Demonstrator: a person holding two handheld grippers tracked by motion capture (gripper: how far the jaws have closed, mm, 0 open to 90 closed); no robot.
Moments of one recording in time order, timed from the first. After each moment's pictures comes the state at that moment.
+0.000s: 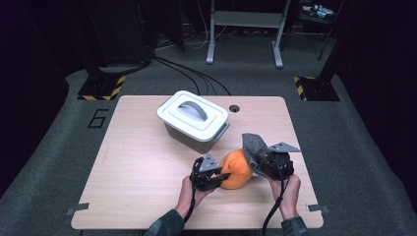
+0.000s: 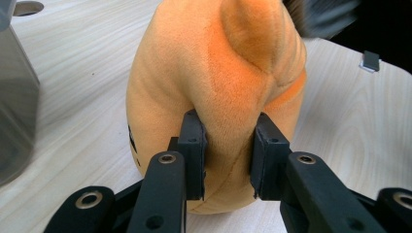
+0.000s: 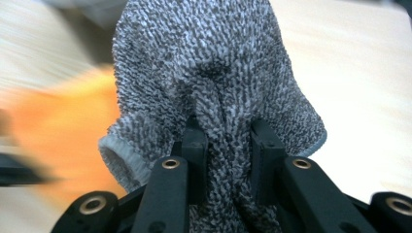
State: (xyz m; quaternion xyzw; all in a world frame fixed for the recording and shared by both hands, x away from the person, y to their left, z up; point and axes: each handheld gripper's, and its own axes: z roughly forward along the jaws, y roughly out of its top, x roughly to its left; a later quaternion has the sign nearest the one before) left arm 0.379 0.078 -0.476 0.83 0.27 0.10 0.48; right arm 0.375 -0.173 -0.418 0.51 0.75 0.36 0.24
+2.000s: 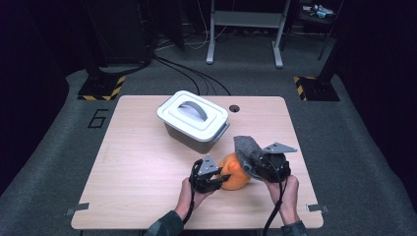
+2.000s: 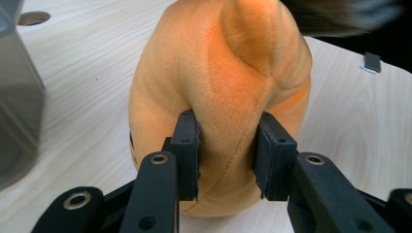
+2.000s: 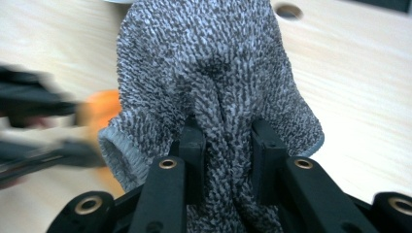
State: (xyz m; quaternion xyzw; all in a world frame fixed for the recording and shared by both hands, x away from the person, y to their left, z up) left arm 0.374 0.077 -0.478 0.82 0.28 0.12 0.49; right arm 0.360 -0.154 -0.400 0.47 0.78 0.36 0.22
